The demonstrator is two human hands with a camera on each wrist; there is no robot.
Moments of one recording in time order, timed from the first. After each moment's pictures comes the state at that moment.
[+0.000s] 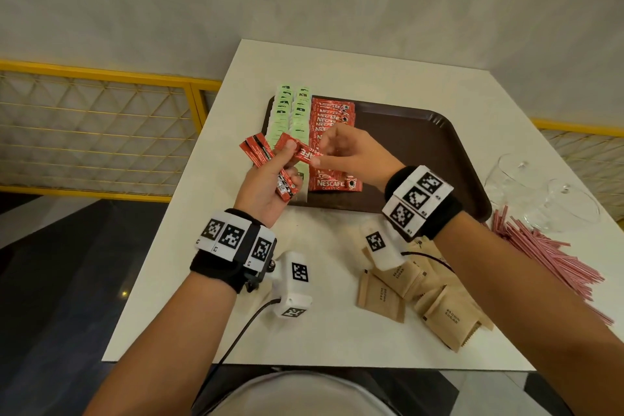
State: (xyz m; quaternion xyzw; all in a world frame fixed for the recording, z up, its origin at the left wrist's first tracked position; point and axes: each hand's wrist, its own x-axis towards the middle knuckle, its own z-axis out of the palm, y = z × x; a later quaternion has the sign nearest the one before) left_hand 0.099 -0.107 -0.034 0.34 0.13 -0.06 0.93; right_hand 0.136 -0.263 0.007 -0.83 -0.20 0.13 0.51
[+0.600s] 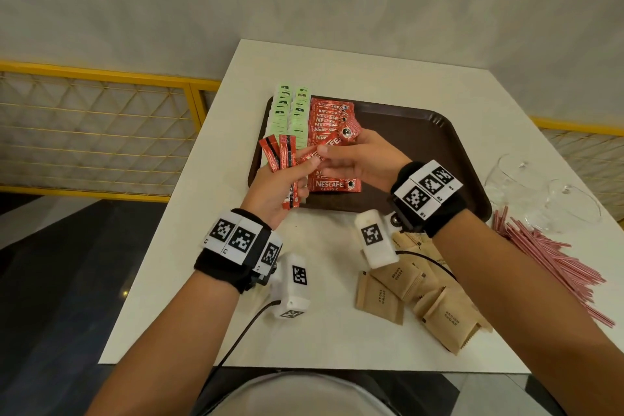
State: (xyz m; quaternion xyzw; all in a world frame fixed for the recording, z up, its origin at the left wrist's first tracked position) left_hand 0.097 -0.116 -0.034 0.49 0.07 -0.09 0.87; right_hand 0.138 -0.269 0.016 -0.66 -0.07 0.27 0.70
